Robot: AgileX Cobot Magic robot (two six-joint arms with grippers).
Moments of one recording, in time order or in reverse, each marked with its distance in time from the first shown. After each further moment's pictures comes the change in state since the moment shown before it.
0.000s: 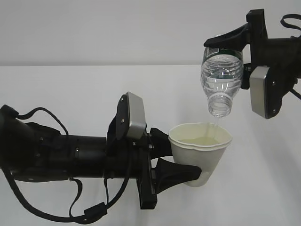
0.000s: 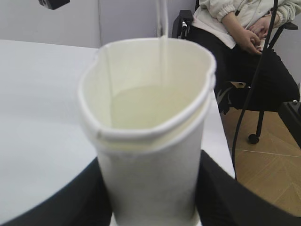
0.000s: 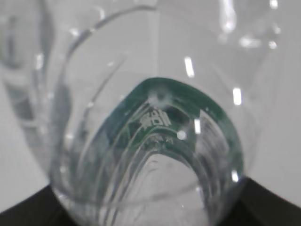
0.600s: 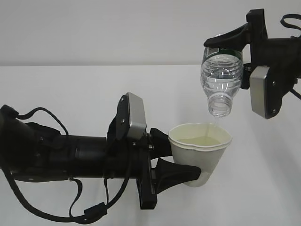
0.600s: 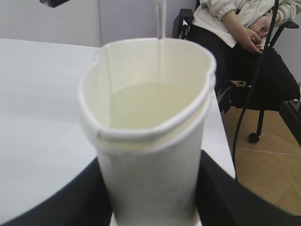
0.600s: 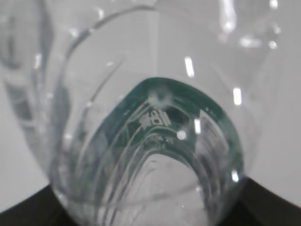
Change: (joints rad) left arm 0.000 0.000 0.000 0.000 0.005 0.000; right arm 0.000 0.000 0.000 0.000 -0.002 0.000
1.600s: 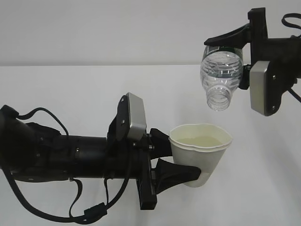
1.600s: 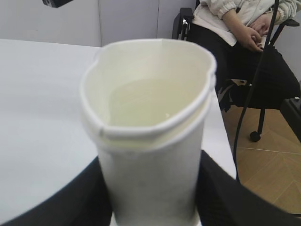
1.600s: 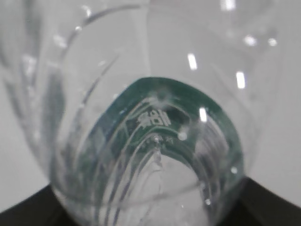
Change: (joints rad) left arm 0.000 0.001 0.000 0.000 0.002 0.008; right arm 0.000 0.000 0.000 0.000 -0.002 0.099
